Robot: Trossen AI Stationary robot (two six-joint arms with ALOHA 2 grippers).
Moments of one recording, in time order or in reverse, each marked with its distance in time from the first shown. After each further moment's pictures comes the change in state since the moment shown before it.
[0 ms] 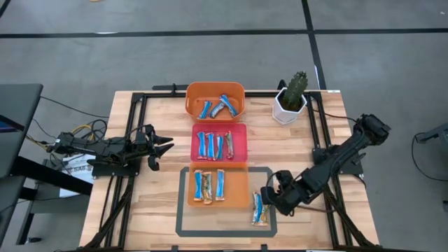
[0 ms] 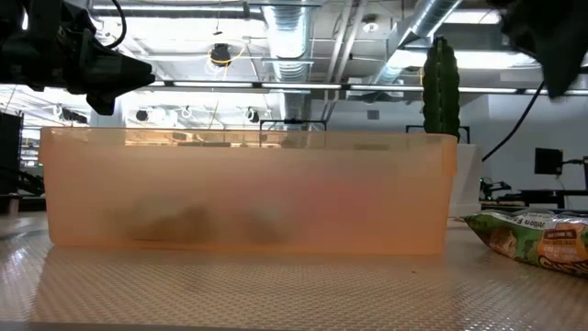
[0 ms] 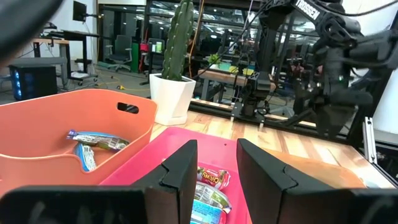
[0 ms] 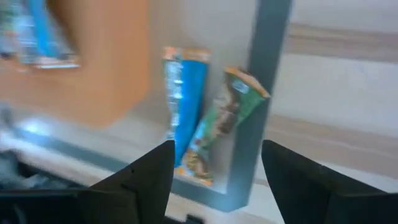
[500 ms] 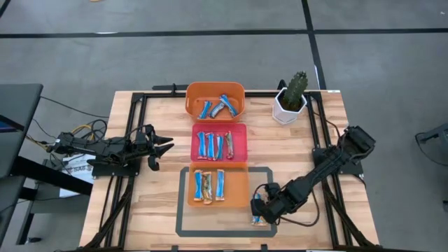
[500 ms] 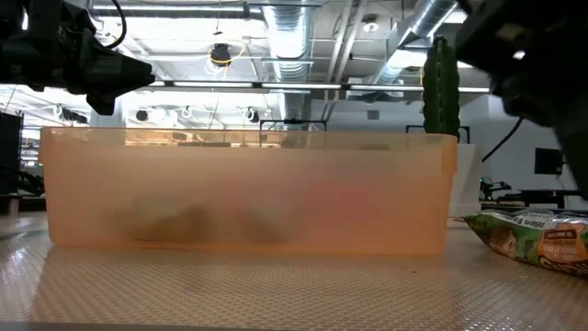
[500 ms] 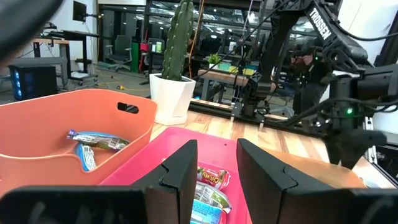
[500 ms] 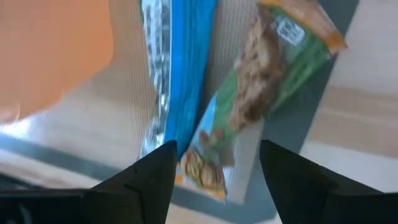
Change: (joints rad) left arm 0.000 0.000 0.000 0.000 0.000 0.000; right arm -0.009 0.243 0.000 0.261 -0.131 0.001
